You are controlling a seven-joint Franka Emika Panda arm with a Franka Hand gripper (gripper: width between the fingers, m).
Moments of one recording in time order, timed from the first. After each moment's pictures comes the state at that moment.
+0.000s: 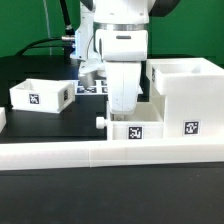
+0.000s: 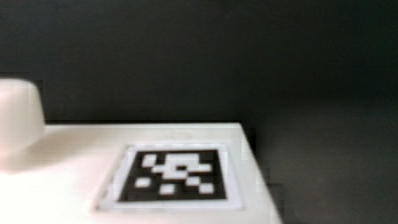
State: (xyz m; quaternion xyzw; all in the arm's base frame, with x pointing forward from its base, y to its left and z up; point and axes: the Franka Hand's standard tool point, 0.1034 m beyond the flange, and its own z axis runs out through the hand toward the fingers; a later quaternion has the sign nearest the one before) arm 0.538 0.001 0.011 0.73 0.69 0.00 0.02
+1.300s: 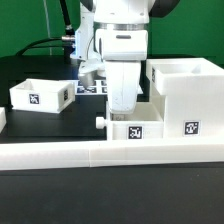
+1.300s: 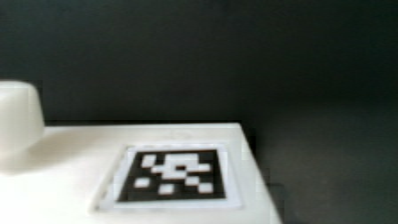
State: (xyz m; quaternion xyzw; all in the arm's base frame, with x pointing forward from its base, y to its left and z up) arm 0.539 -0.001 0.012 0.72 0.69 0.00 0.03
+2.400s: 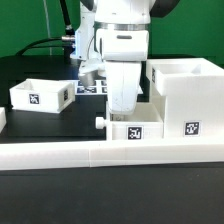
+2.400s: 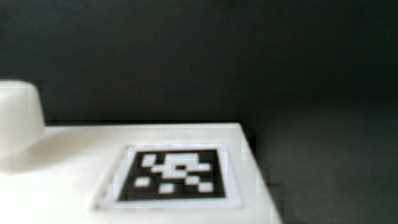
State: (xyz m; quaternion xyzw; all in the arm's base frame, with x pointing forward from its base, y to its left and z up) arm 0.540 -0.001 0.012 0.73 0.69 0.00 0.03
